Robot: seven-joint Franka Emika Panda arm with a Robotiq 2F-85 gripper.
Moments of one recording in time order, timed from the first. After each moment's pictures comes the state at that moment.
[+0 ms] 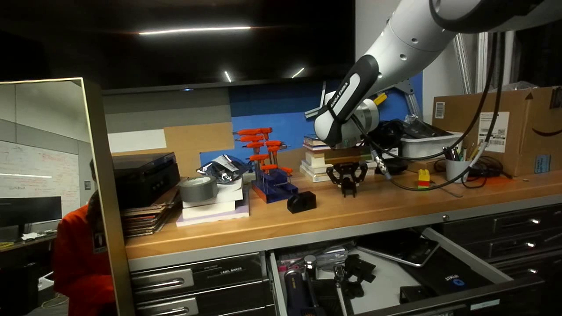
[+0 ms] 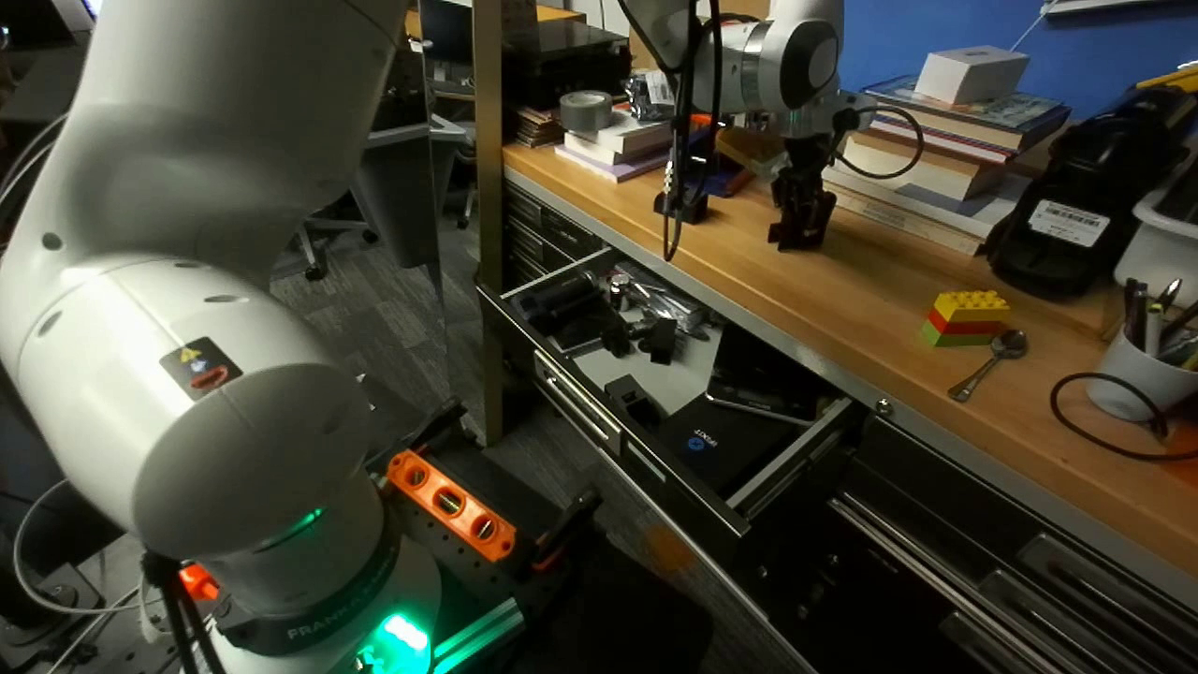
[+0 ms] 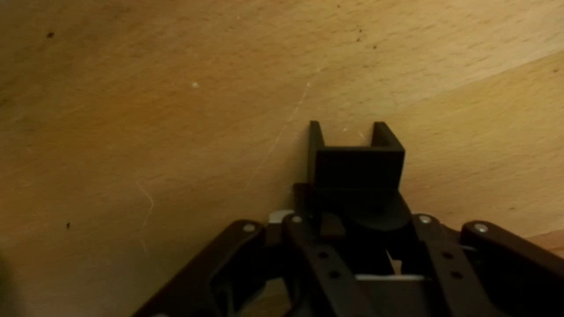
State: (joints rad) arm 0.02 0.67 -0.17 -1.54 -0.13 2.32 0.62
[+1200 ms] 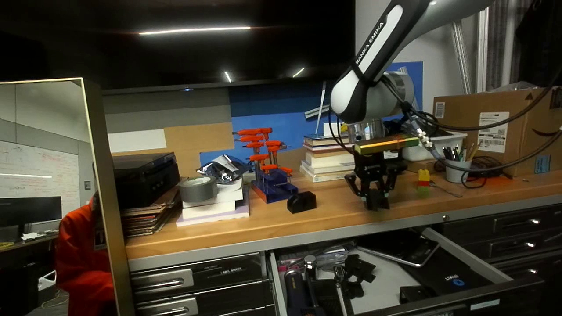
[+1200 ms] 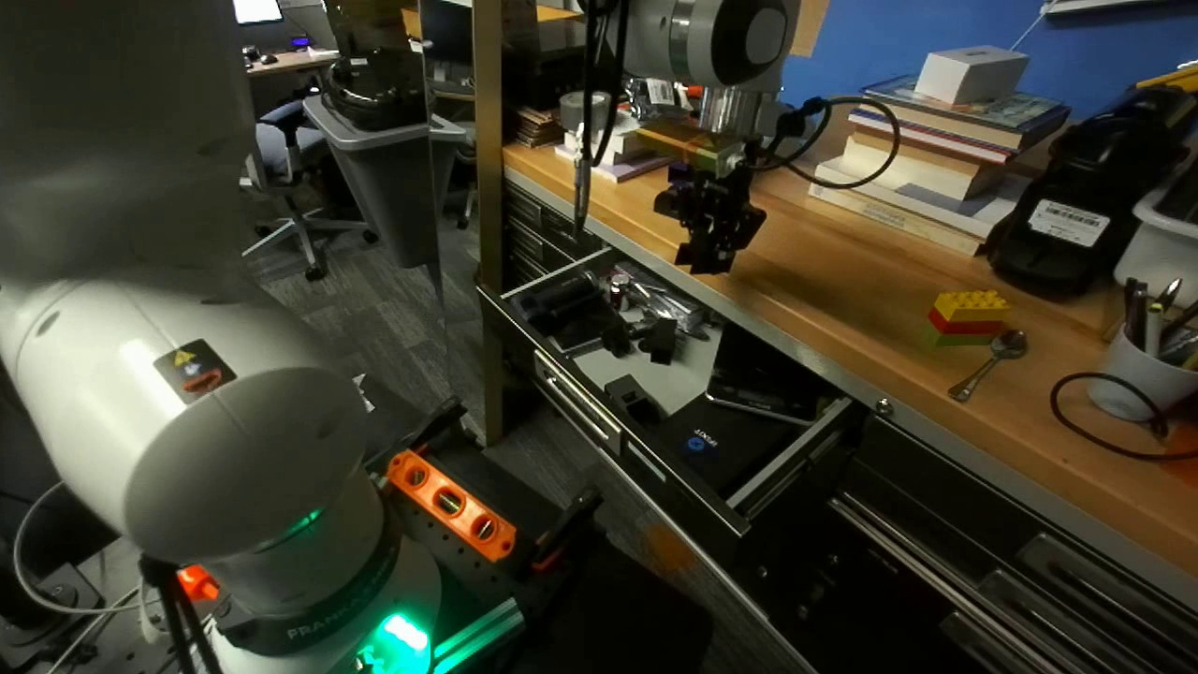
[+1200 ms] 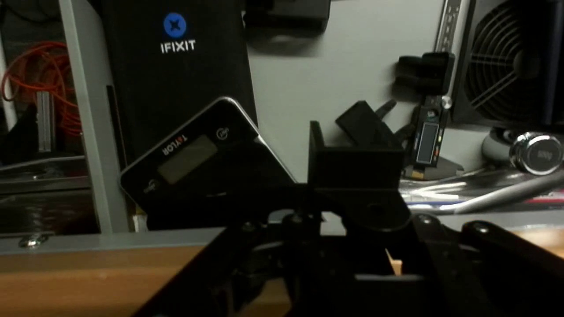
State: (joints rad) arm 0.00 0.25 -0.09 -2.07 -0.05 2.17 0.26
